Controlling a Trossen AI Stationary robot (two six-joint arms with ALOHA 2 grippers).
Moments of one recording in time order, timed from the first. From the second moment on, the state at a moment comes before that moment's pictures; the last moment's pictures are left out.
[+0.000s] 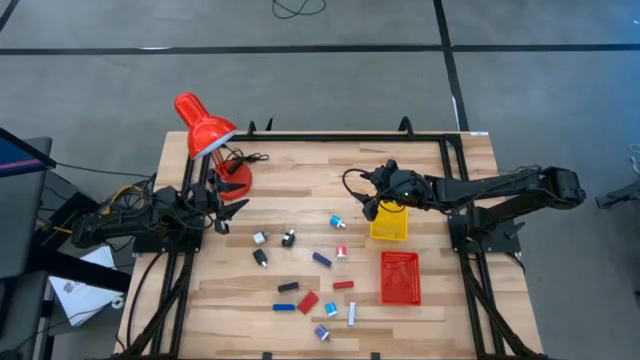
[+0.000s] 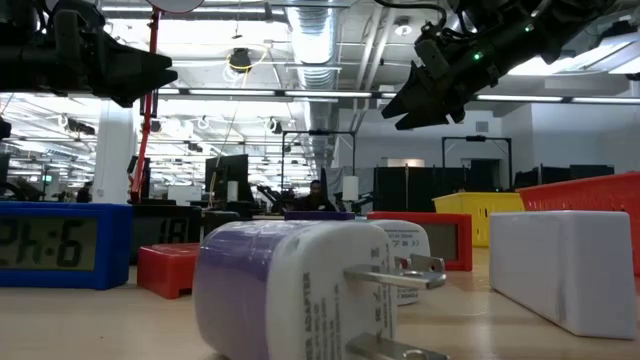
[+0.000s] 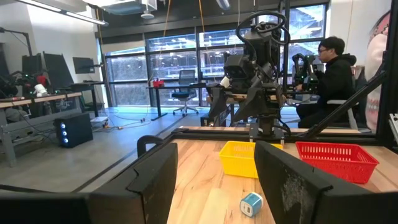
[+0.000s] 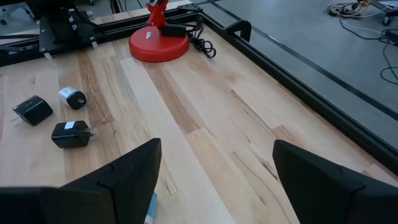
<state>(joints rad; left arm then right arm) 0.14 0.00 0.01 0.16 -0.16 0.07 -0.09 1.23 0.64 0.12 0.34 0.19</state>
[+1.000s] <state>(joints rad) 0.14 0.00 0.01 0.16 -0.16 0.07 -0.09 1.23 0.64 0.12 0.34 0.18</state>
